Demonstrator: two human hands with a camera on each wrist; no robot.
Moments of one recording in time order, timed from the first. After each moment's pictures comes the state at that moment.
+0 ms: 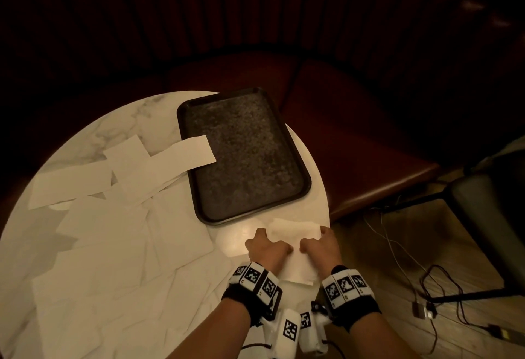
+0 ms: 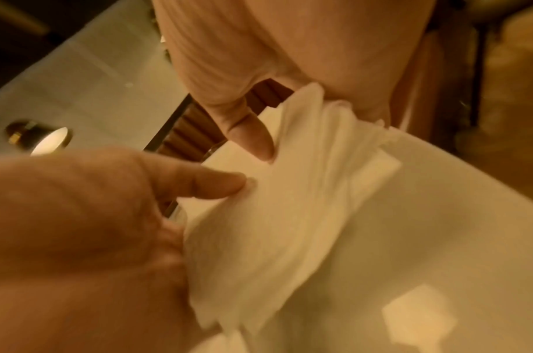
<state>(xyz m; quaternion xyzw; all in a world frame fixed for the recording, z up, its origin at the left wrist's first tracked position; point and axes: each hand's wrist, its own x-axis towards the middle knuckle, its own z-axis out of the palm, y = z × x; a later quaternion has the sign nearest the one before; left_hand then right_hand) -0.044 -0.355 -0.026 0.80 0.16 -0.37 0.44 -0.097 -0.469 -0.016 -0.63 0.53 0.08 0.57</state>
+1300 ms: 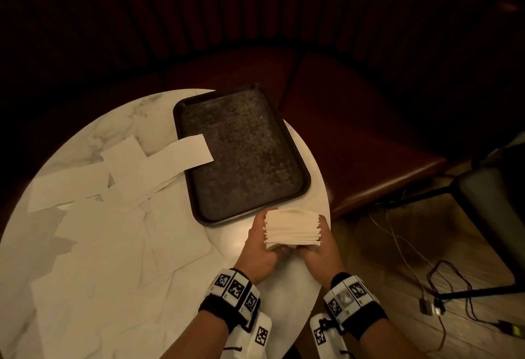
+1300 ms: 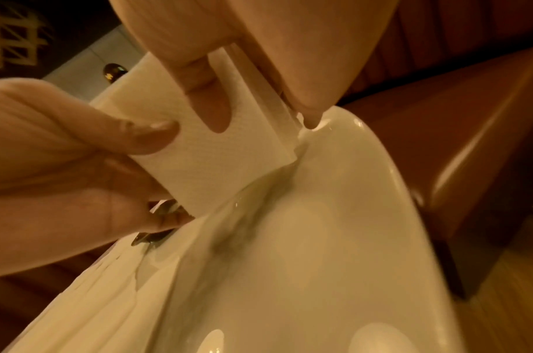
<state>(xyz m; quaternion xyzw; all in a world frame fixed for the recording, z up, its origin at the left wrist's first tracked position) -0.035 -0.329 -0.029 0.76 -0.14 -0.30 0.56 -0.112 -0.472 -0.037 -0.75 0.26 -0.05 0.61</state>
